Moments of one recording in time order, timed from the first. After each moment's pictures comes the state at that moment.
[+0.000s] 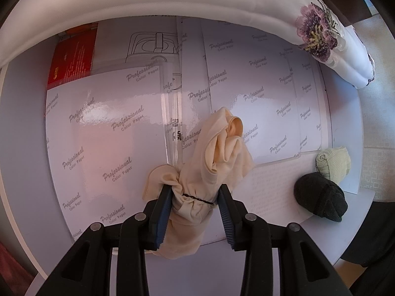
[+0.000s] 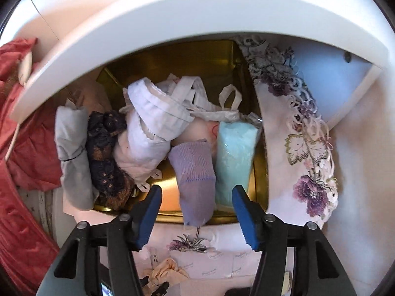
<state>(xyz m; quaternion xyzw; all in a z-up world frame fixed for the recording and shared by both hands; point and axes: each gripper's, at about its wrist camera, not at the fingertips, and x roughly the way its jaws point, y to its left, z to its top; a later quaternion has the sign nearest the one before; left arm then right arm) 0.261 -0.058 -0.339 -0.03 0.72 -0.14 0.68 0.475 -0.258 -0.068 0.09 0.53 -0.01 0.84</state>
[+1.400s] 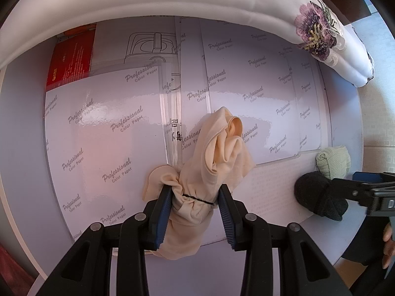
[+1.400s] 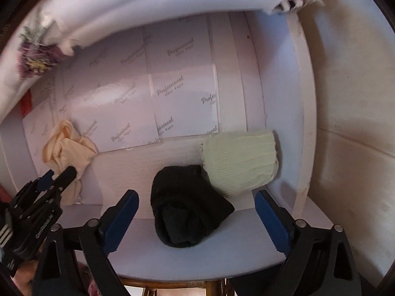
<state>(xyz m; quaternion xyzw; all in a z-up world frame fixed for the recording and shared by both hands) 0.261 -0.059 -0.339 -0.03 0.72 -0.14 0.68 0.351 -0.314 -0.234 0.09 0.78 -0.08 0.61</state>
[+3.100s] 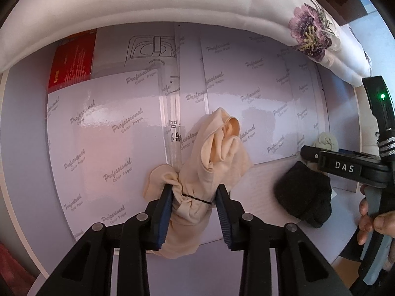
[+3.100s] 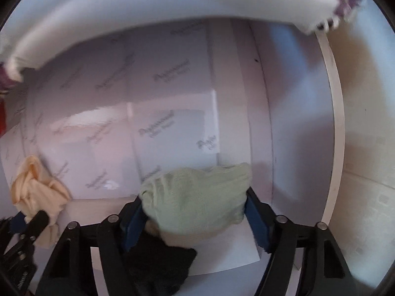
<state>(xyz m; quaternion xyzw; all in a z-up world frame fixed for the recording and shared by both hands) 0.259 -0.065 -0.330 -0.02 0.72 -0.15 0.68 0.368 -0.314 -0.278 0.04 0.73 -0.12 0.67</state>
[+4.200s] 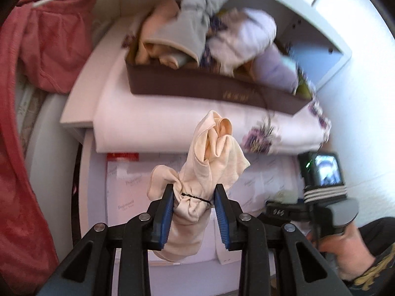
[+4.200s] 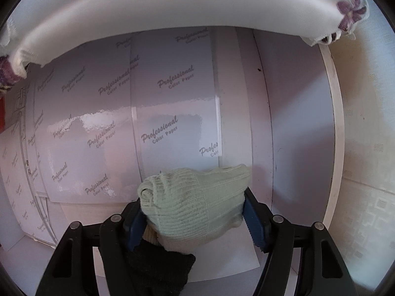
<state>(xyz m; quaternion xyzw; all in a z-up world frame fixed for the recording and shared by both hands) 0.255 -0.036 -0.173 -0.06 0.56 -0.11 0.82 0.366 -0.299 -0.270 0.02 0.72 -0.12 0.68</state>
